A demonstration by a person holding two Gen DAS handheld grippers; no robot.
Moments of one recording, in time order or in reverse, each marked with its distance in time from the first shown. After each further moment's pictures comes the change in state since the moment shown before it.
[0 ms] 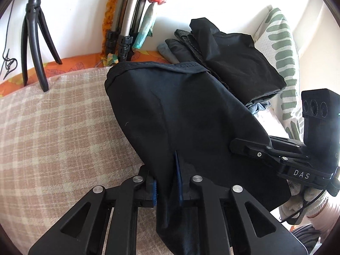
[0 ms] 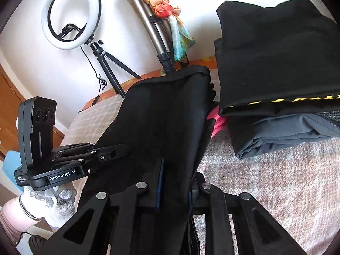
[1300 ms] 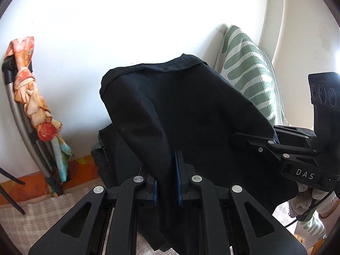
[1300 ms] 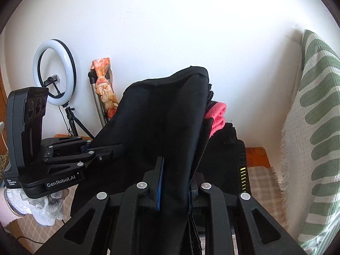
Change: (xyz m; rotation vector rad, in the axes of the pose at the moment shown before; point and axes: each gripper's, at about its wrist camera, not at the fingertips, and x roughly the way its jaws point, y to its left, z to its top) left arm 0.031 -0.157 0.172 0.228 -0.229 -0.057; right arm -0.158 -0.097 0.129 -0.137 -0.241 -0.259
